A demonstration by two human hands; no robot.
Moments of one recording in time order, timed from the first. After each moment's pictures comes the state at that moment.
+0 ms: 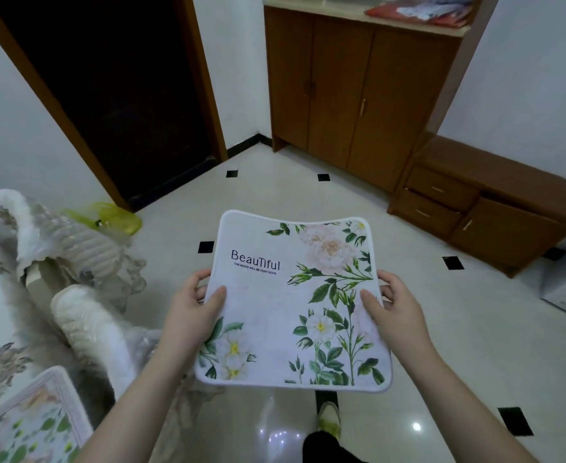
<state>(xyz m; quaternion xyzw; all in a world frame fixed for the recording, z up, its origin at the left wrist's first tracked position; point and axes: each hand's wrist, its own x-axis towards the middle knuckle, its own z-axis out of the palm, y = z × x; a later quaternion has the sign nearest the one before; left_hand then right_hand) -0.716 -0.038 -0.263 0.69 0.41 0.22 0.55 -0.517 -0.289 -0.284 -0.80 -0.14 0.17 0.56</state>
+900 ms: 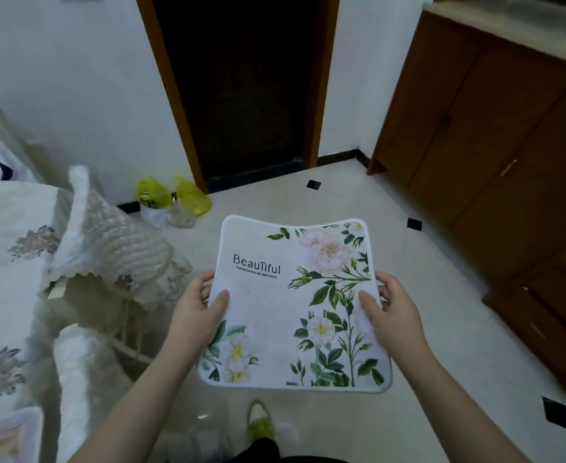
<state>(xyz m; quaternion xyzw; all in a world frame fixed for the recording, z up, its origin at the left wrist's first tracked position) -0.603 0.164 -0.282 0.61 0.56 0.30 0.48 -0.326 0.022 -0.289 -0.76 -0.31 0.28 0.50</state>
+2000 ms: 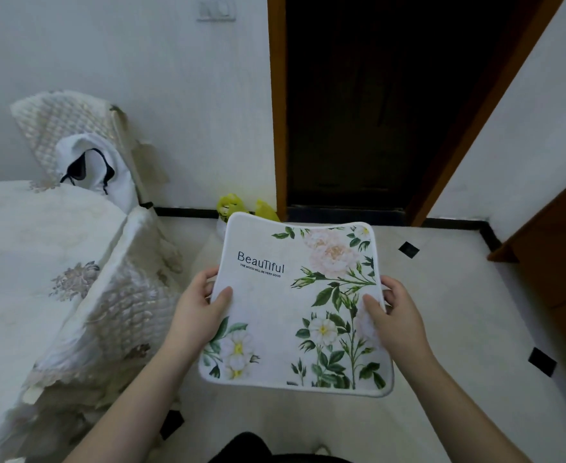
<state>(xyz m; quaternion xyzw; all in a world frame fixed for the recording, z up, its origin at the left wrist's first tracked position) -0.536 0.480 -0.275 0.49 0.66 0.40 0.41 -0.216 0.461 -0.289 -0.67 -0.44 0.40 0.44</state>
